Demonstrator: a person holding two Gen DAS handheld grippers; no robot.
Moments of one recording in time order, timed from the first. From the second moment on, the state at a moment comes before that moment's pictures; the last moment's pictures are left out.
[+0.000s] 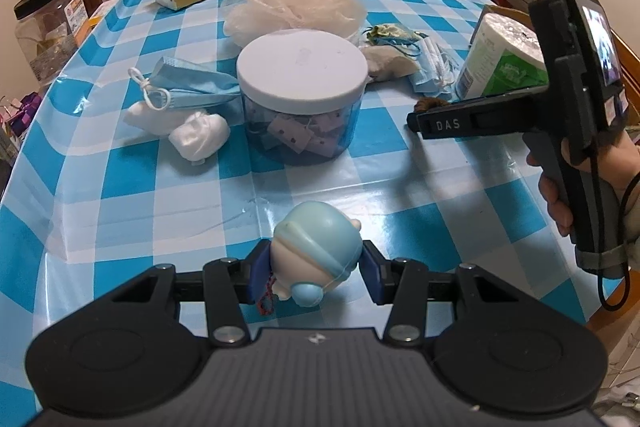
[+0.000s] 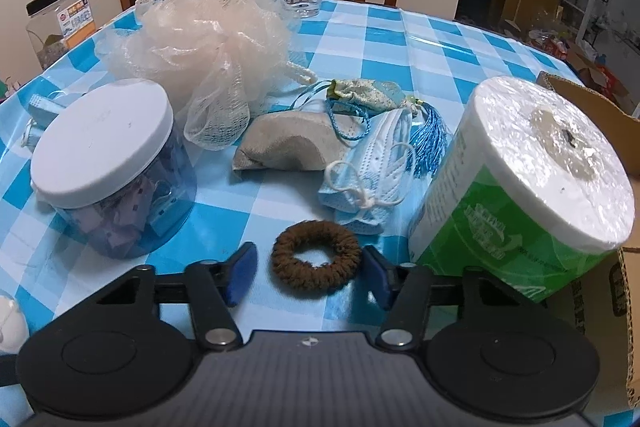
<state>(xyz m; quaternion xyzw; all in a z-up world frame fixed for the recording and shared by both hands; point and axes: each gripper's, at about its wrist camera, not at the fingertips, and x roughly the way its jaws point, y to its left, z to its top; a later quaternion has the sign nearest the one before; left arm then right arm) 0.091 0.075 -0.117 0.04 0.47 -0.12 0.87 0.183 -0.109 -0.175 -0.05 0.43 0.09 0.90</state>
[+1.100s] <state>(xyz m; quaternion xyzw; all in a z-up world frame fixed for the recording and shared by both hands) 0.074 0.012 -0.059 0.09 0.48 -0.20 0.85 0.103 -0.171 -0.074 -0.08 0.43 0.17 0.88</state>
